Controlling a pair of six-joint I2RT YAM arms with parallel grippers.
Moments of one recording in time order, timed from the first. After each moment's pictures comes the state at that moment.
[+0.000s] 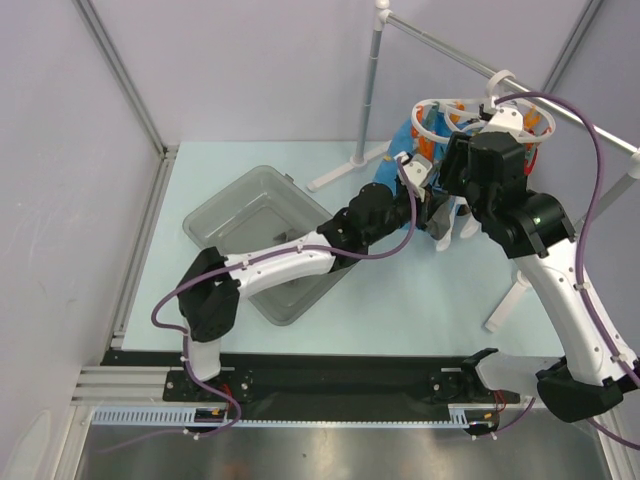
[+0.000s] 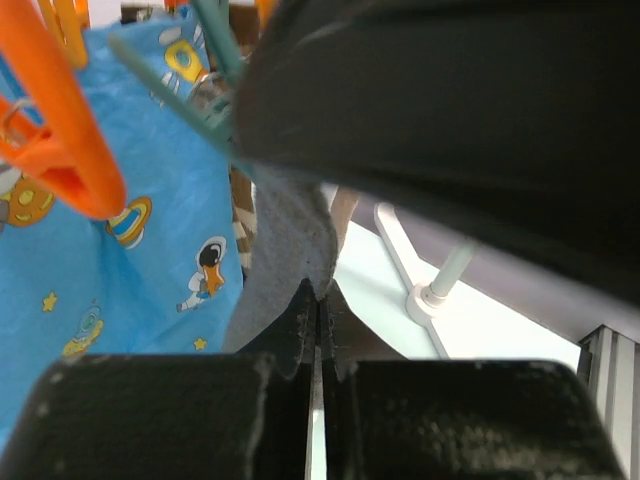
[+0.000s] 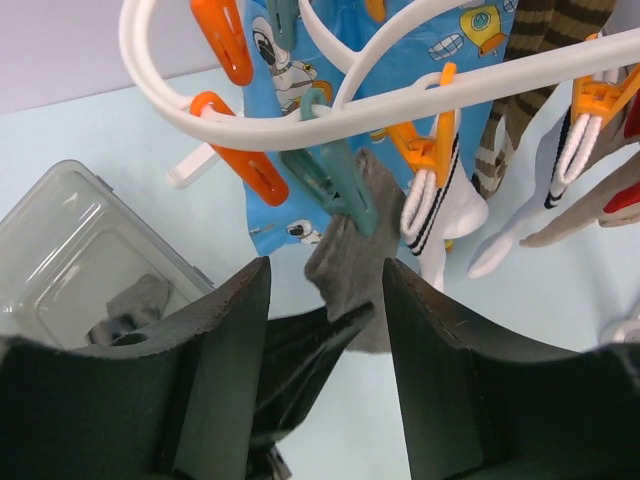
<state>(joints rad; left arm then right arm) -1.03 1.89 1.57 0.40 -0.02 -0.16 0.48 1.20 1.65 -0.83 0.47 0.38</state>
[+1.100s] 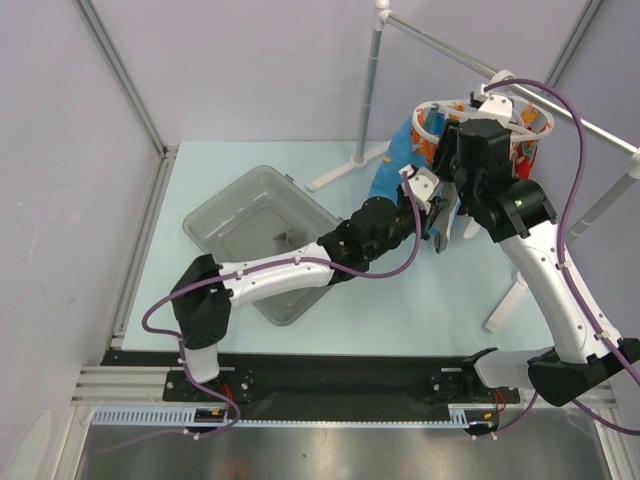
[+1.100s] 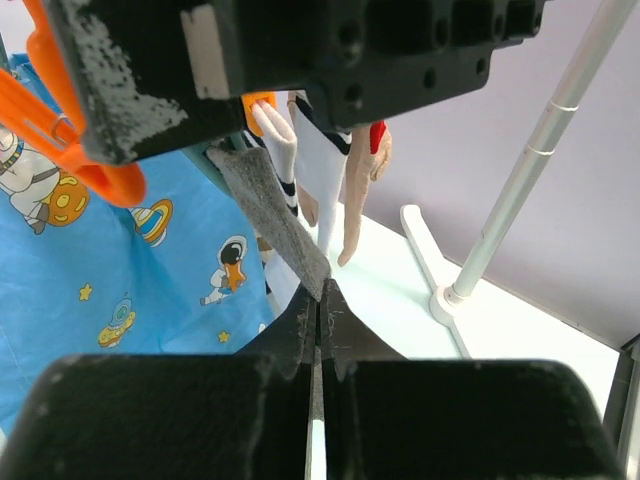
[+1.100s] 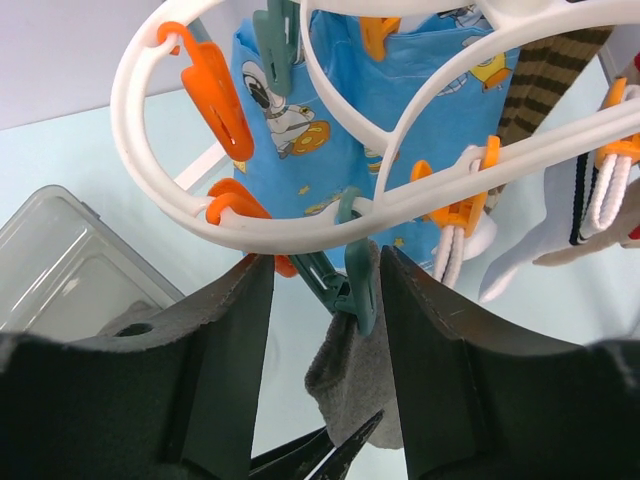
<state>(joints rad) -1.11 1.83 1.52 0.40 -0.17 -0.05 0.45 1.29 1.67 -0.72 0.49 0.35</state>
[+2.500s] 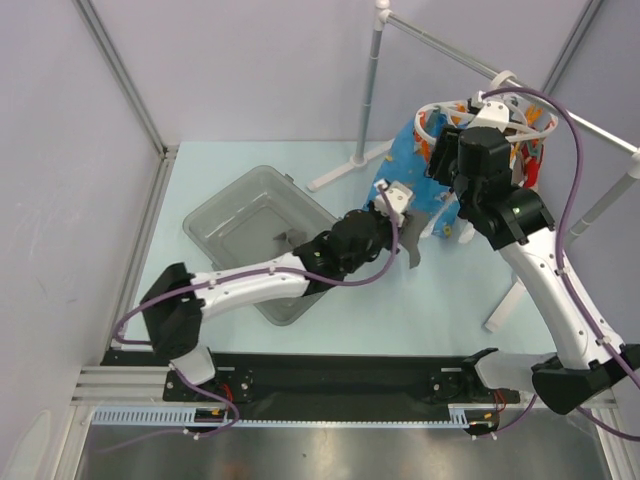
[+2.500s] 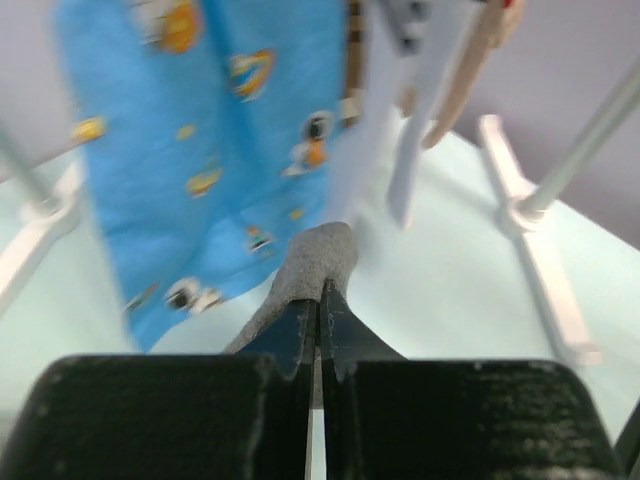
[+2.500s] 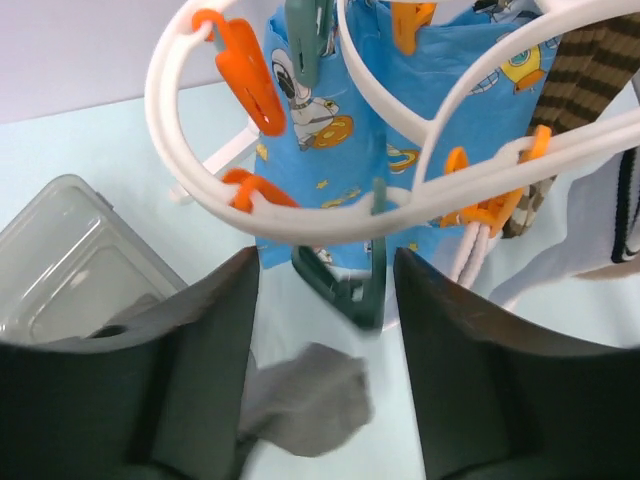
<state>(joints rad) -1.10 1.69 1.31 0.30 -0.29 -0.07 0.45 1.26 1.58 -0.63 0.46 0.33</state>
